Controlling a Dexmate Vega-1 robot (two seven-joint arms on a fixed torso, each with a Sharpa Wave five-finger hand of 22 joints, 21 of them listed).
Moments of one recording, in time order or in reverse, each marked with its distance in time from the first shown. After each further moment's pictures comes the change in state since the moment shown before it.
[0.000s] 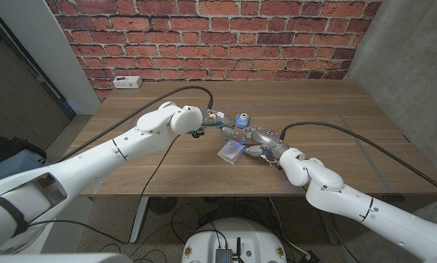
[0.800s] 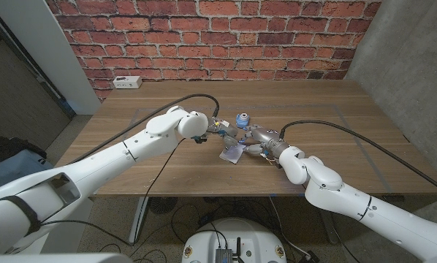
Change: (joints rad) left arm -0.013 -0.069 0.032 0.099 0.036 -0.053 -0.082; left_hand 0.012 0.006 0.018 0.021 0.008 -0.023 0.003 -0.023 0.023 -0.056 0.020 -0.031 0.008 -0.061 0.021 -0.037 -0.004 0.014 -0.017 0.000 -0.015; right arm 0.009 0.010 0.001 0.008 -0.022 -0.003 0.017; right_hand 0.005 -0.005 -0.004 0.004 0.000 0.000 0.000 -0.015 0.000 0.000 0.000 0.000 0.000 0.002 -0.002 0.000 0.000 0.000 0.000 -0.006 0.000
